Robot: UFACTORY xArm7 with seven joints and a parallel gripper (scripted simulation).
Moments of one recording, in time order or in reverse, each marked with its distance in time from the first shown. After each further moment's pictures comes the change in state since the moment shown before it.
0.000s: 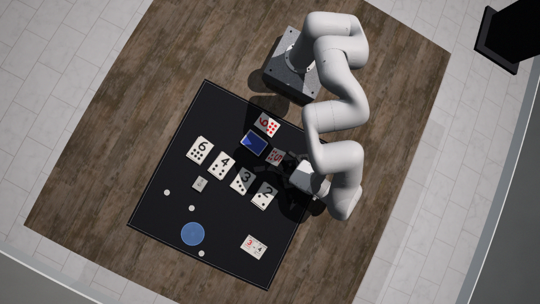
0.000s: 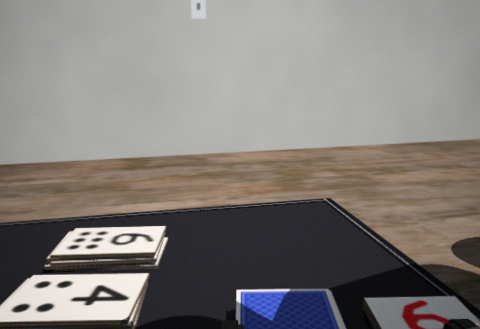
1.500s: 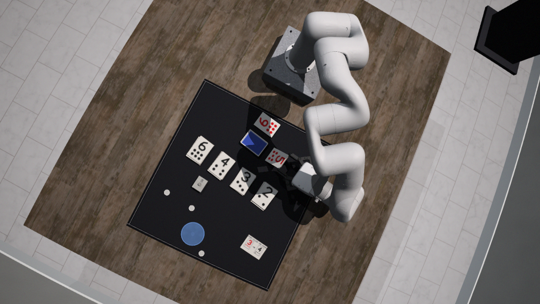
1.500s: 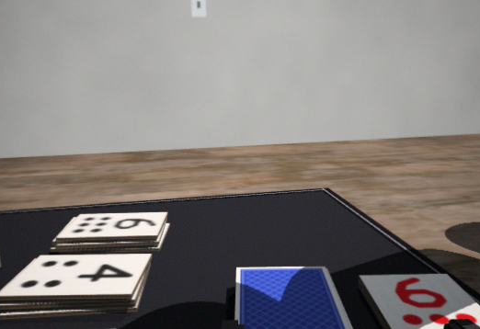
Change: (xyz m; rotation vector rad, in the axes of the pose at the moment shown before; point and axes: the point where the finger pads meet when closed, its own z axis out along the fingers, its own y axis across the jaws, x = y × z) arm -0.013 0.000 -0.012 0.000 0.000 0.000
